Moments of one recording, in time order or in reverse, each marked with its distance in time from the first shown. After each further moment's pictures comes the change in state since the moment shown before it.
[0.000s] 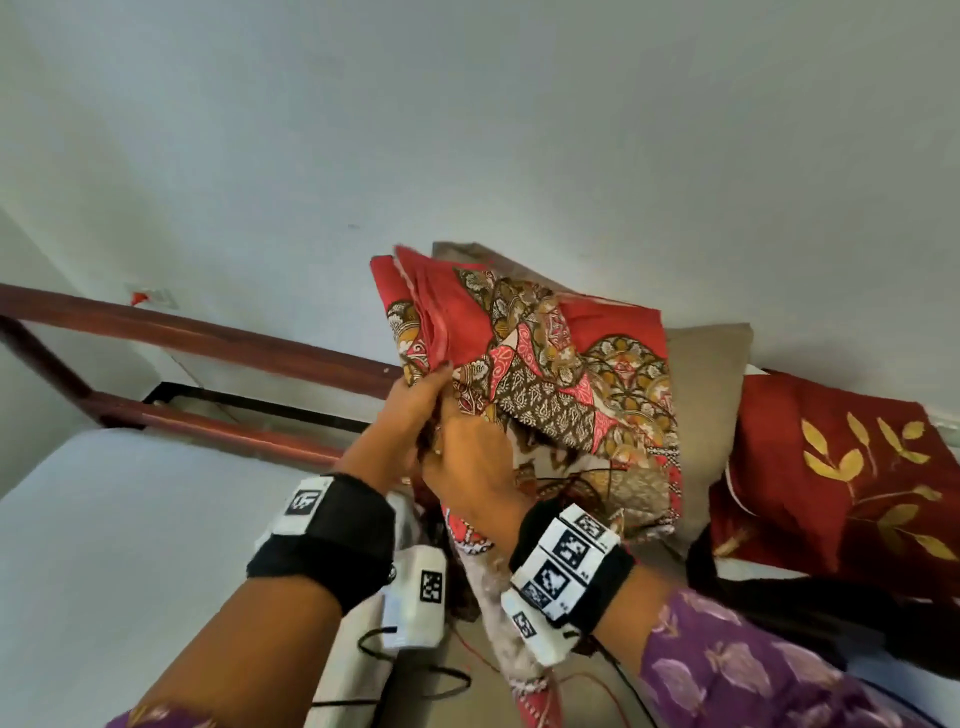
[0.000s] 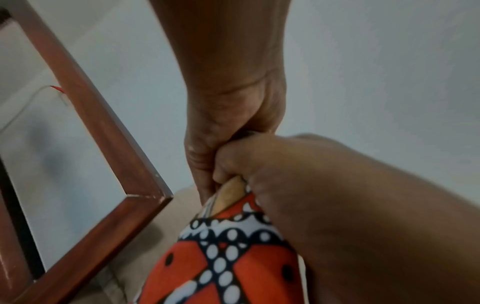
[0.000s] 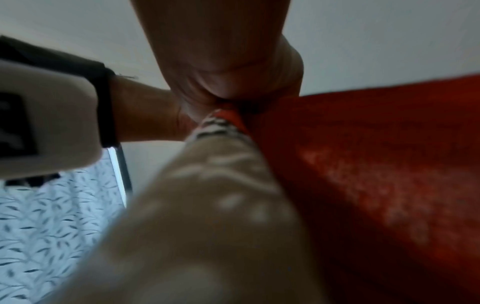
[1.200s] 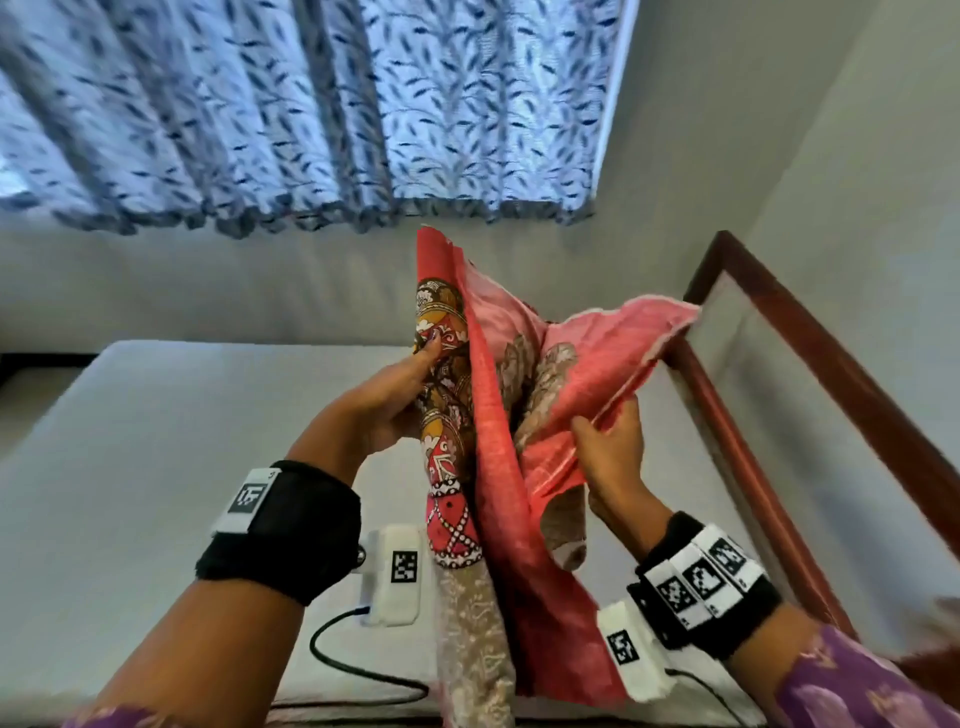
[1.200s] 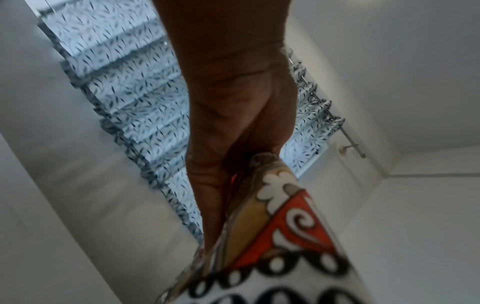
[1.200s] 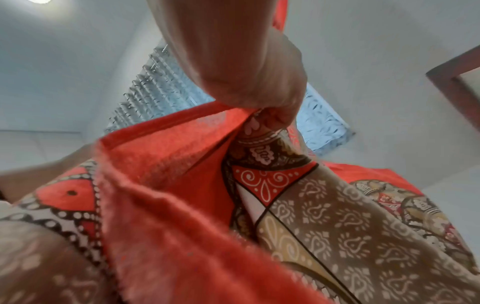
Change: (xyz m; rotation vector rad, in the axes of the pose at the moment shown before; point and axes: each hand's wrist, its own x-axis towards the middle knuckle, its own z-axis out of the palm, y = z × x) left_hand -0.428 -0.080 -0.431 -0.380 0.903 0.020; right_hand -0.157 -0.374 0.183 0.936 -0.597 -0.343
